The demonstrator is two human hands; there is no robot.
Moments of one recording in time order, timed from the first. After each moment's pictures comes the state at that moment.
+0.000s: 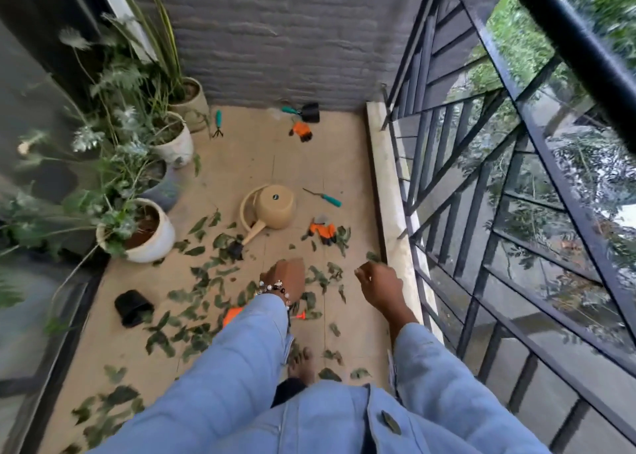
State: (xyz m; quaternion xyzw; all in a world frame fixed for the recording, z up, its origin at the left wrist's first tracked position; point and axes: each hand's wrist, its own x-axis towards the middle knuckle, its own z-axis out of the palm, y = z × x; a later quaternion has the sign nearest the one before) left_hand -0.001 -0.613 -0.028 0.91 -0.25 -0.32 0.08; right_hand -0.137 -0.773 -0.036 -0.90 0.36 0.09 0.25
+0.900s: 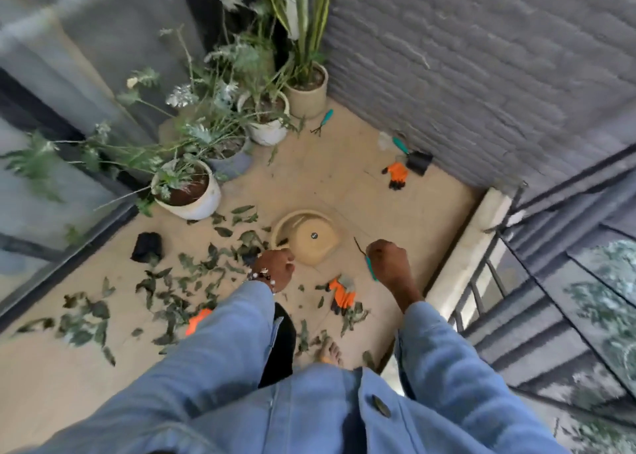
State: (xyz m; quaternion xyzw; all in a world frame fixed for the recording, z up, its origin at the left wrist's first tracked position) left_hand 0.237 -0.783 -0.034 0.93 0.04 -0.29 0.22; right_hand 0.245 -1.030 -0.042 -0.95 0.06 0.18 0.23
